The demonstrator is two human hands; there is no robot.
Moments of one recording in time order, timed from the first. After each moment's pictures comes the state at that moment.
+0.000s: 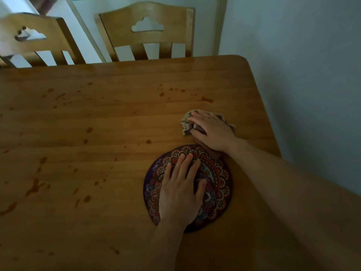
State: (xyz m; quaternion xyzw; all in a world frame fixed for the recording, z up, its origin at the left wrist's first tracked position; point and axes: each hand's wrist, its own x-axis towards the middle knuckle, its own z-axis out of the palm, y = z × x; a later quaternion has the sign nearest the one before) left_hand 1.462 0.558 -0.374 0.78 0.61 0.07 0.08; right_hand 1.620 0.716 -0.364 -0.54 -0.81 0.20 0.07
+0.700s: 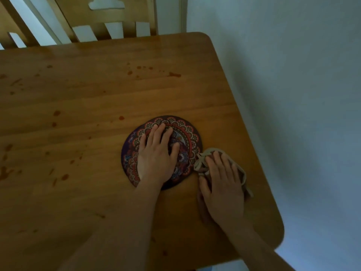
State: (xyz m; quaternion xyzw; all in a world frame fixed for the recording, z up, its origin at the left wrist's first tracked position) left_hand 1.463 0.560 -0.371 0.78 0.61 0.05 0.09; right_hand 1.622 0.440 -0.381 -0.76 -0.63 0.09 0.12
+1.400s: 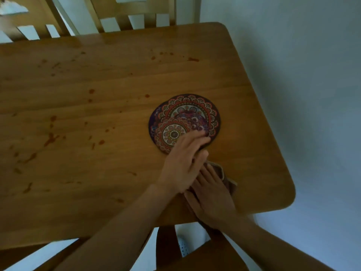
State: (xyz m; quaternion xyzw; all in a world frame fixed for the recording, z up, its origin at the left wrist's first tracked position) left_hand 1.425 0.452 -0.326 0.83 0.41 0.25 0.30; right_hand 1.540 0.361 -0.370 -0.58 -0.78 0.15 0.15
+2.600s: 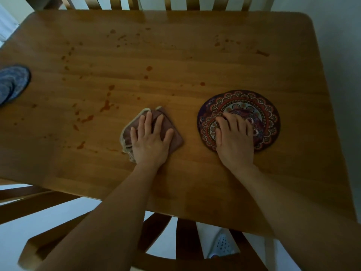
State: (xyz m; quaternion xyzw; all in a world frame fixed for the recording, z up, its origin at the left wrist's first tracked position) left_hand 1.277 0.486 -0.372 0.61 0.79 -0.02 0.09; right_hand 1.506 0.503 -0.382 -0.64 -0.75 0.03 0.14
